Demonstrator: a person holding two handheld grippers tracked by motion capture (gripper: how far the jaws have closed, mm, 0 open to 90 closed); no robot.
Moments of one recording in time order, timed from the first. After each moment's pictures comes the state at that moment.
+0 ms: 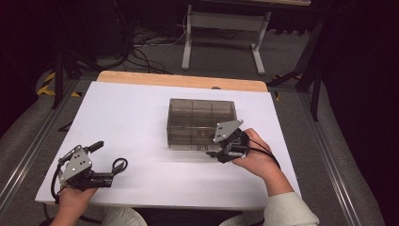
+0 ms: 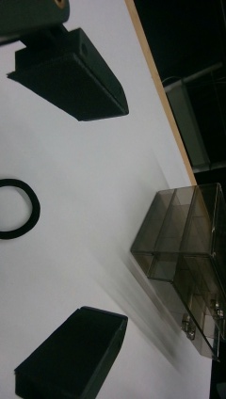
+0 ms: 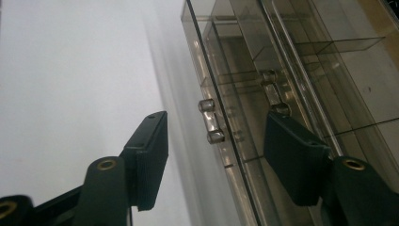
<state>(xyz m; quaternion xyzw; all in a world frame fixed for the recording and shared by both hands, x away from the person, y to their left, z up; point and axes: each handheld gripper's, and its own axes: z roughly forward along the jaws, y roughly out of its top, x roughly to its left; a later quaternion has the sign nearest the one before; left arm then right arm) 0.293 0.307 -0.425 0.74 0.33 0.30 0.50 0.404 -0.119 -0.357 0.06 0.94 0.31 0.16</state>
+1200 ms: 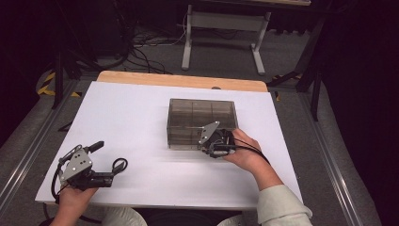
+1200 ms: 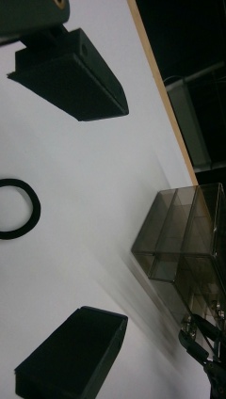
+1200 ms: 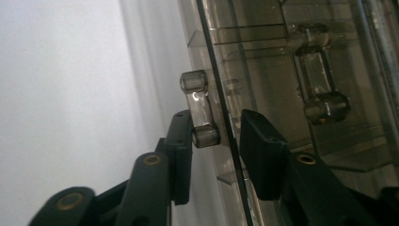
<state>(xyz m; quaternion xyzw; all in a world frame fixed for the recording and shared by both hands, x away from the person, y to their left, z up) 0.294 0.307 -0.426 0.74 0.33 0.30 0.50 0.430 -0.088 -0.396 0.05 0.96 0.21 0.15</state>
